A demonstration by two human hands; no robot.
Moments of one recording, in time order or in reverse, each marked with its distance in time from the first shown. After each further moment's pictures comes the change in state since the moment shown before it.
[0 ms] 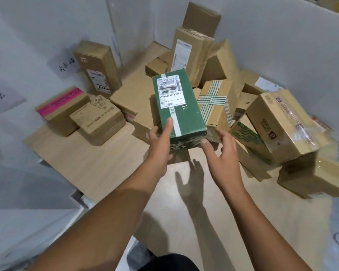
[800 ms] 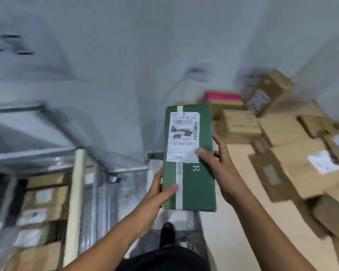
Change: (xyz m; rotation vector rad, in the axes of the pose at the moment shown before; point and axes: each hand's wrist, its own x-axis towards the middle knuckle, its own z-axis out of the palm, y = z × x) left_hand -0.216 -0.135 -0.311 -0.408 0.129 0.275; right_hand -0.160 -0.168 0.206 0.244 -1.102 -0.077
